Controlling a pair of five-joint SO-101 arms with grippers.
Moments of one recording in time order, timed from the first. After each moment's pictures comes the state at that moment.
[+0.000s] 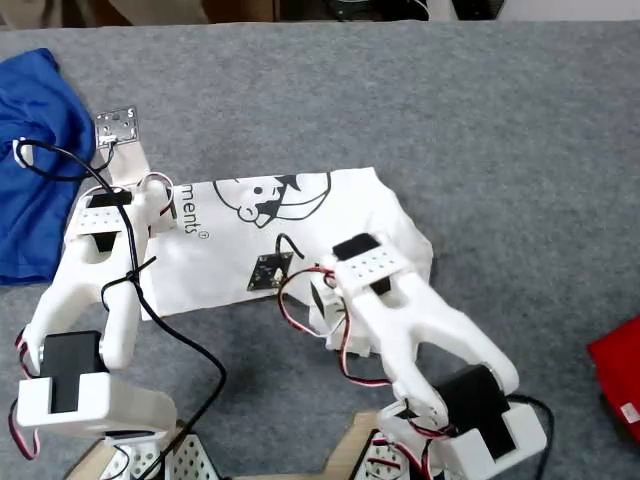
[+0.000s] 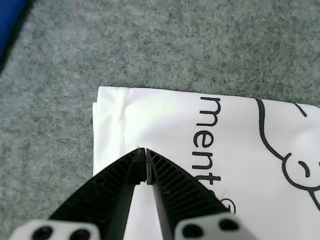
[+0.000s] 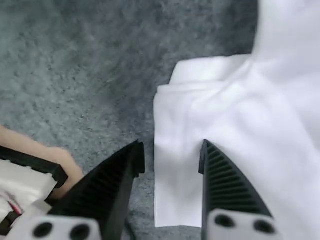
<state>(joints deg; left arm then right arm) -10.4 -1.5 33.9 34.8 -3.3 -28.4 -9.5 50.4 68.5 40.6</state>
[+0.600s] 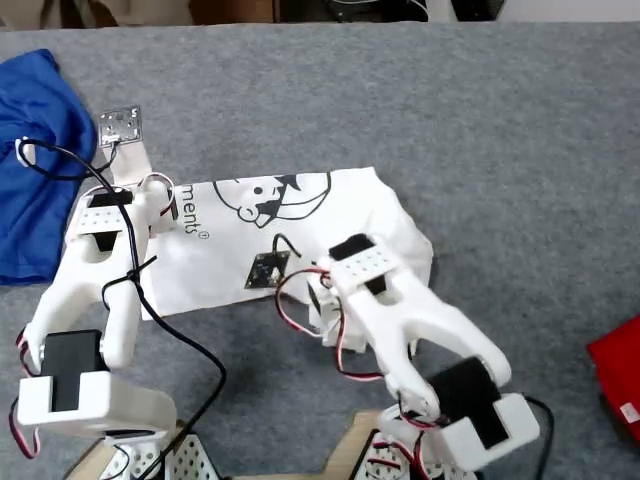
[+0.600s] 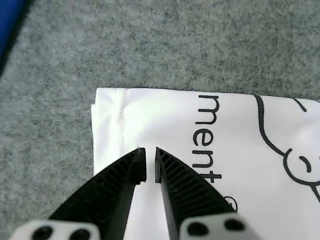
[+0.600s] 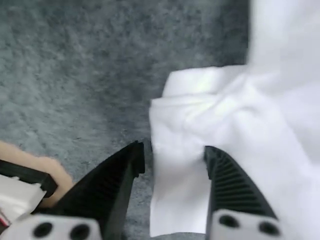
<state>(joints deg) -10.3 -1.5 33.9 34.8 -5.0 -28.5 -2.7 48.4 65.0 40.4</state>
